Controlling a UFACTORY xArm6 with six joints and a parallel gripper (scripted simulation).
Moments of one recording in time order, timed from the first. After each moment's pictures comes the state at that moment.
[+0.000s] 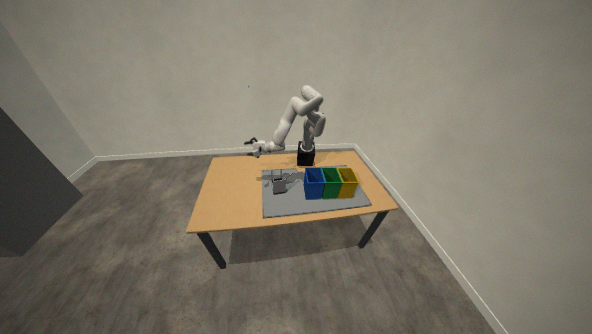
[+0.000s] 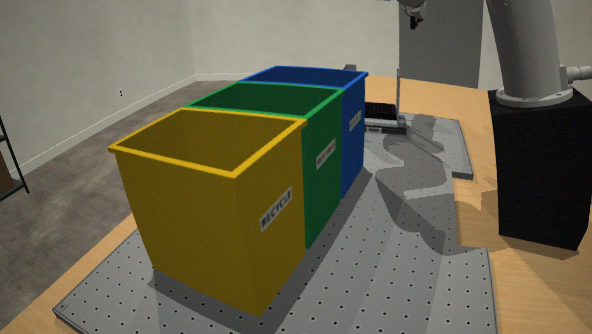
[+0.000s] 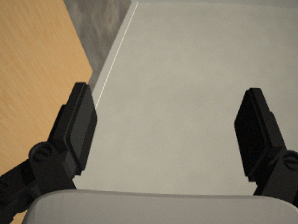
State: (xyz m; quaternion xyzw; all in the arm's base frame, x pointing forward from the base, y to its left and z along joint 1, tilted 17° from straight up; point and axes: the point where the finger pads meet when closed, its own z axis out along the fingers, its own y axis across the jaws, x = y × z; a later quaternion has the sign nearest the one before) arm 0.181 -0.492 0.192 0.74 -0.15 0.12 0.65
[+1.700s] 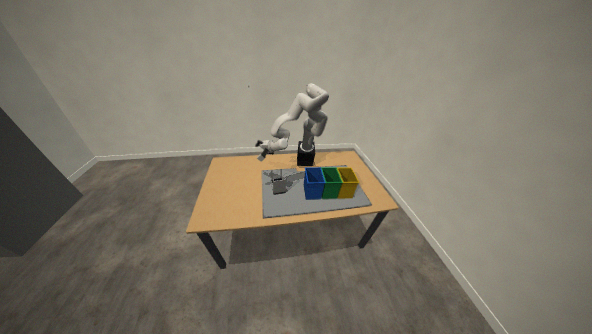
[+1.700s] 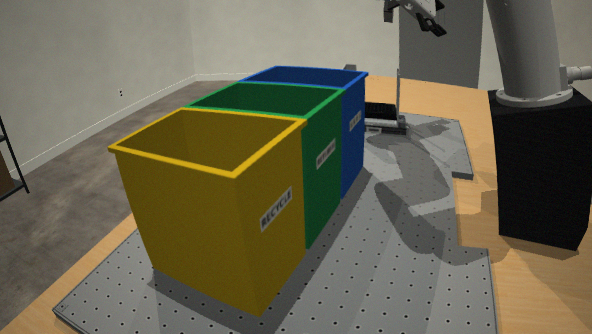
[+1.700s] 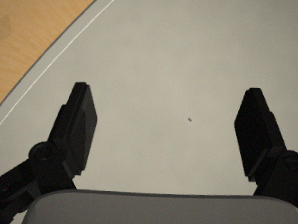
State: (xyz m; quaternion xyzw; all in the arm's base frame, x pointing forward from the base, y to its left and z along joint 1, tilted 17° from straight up) arm 0.132 -0.397 0.137 0.89 -0.16 -0.17 0.39
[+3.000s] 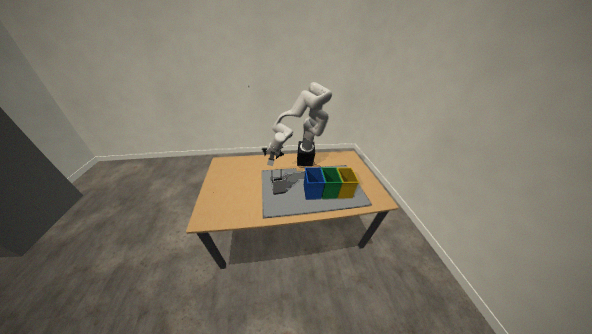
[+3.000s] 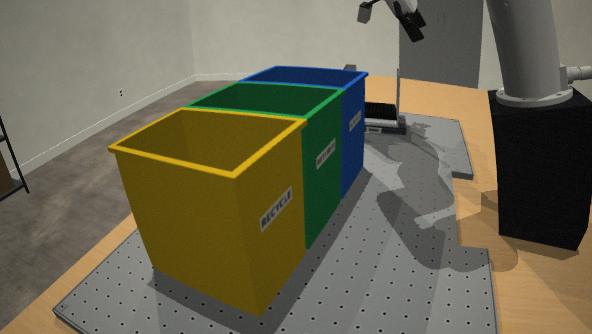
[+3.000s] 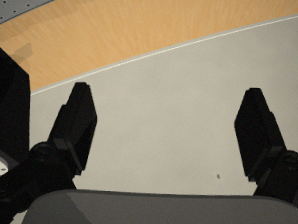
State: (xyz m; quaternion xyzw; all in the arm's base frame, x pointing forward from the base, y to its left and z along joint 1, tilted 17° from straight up) arm 0.191 -0.317 0.120 0.98 -0.07 -0.10 0.15
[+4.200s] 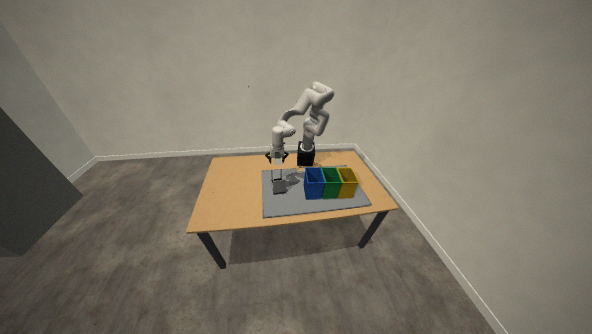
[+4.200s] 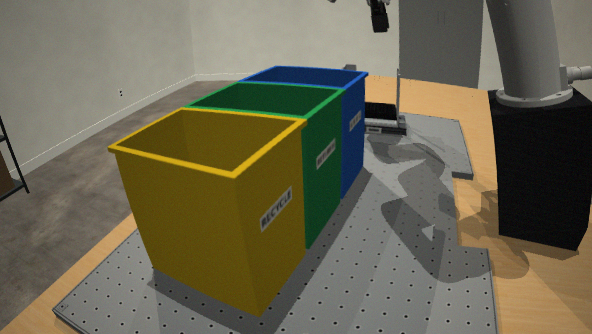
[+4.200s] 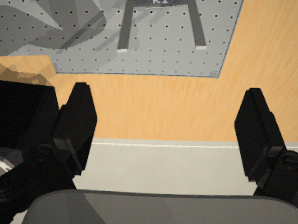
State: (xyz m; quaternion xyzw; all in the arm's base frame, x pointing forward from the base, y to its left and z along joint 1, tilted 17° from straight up) arm 0.271 -0.271 0.147 0.99 0.06 0.09 0.04
